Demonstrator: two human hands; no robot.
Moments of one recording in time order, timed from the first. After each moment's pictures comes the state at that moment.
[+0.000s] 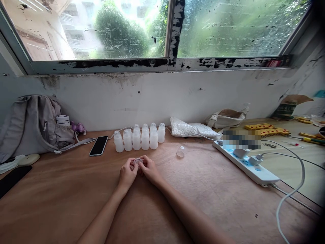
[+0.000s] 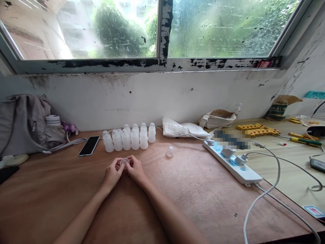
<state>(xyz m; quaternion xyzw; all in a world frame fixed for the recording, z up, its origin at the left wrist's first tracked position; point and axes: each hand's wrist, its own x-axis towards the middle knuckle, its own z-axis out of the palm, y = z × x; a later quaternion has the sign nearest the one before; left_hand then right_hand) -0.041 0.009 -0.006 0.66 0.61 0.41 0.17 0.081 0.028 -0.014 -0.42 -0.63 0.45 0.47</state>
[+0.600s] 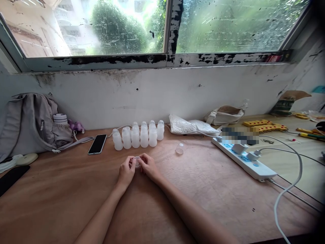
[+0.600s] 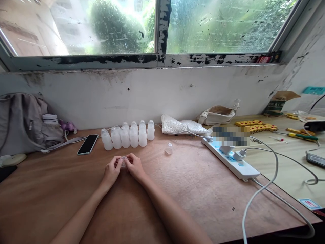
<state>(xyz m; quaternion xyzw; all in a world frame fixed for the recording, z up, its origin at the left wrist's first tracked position) -0.041 0.008 -0.004 0.66 0.59 0.43 0.21 0.083 0.026 -0.007 -0.42 -0.63 0.44 0.48</state>
